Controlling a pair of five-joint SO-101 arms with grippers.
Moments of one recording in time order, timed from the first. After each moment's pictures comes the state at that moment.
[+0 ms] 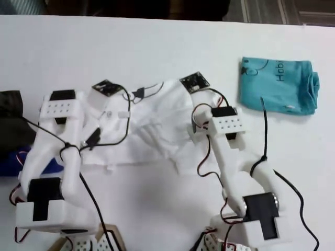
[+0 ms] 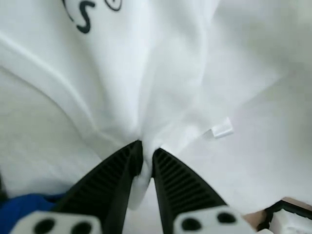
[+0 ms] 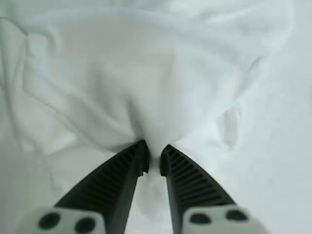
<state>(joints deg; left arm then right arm) -12.6 -1.1 23.9 80.0 -36.1 -12.7 -7.0 34.1 55.9 19.6</state>
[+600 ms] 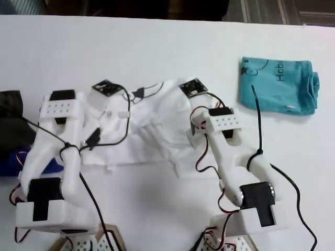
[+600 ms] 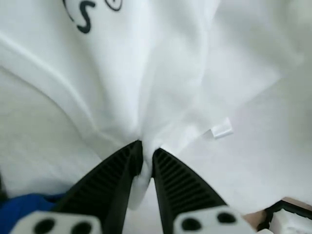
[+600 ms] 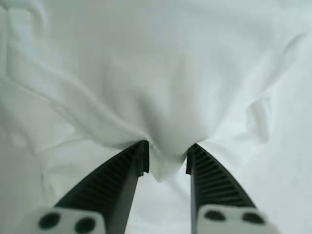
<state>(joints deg) -12.6 -1.1 23.9 80.0 -36.1 -12.8 -0.7 34.2 55.6 19.6</state>
